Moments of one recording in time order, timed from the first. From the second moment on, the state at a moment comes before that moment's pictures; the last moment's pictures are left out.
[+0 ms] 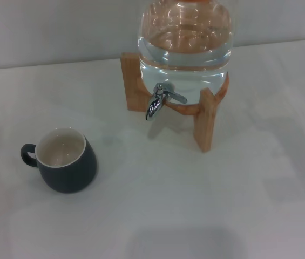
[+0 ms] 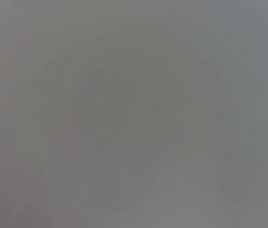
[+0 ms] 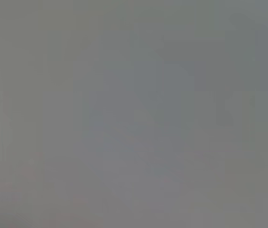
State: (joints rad) left arm -0.46 -2.08 2.05 0.11 -0.96 1.10 0.26; right arm 0.34 2.01 -0.43 -0.04 2.24 1.50 -2.64
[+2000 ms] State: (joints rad) left arm -0.43 -2.09 2.05 0.12 -0.77 1.13 0.27; right arm 0.35 2.01 -0.43 -0.04 2.23 1.50 -2.63
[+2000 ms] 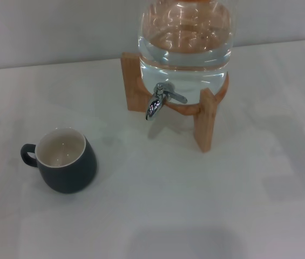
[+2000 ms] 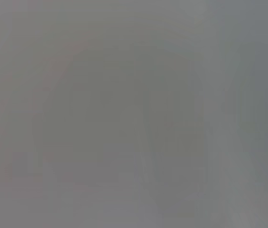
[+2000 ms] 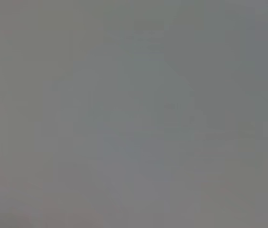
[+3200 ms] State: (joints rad) left arm -0.43 -2.09 2.04 0.16 -0.81 1.19 0.06; right arm 0.36 2.01 -0.42 -0.05 2.23 1.46 -2.64
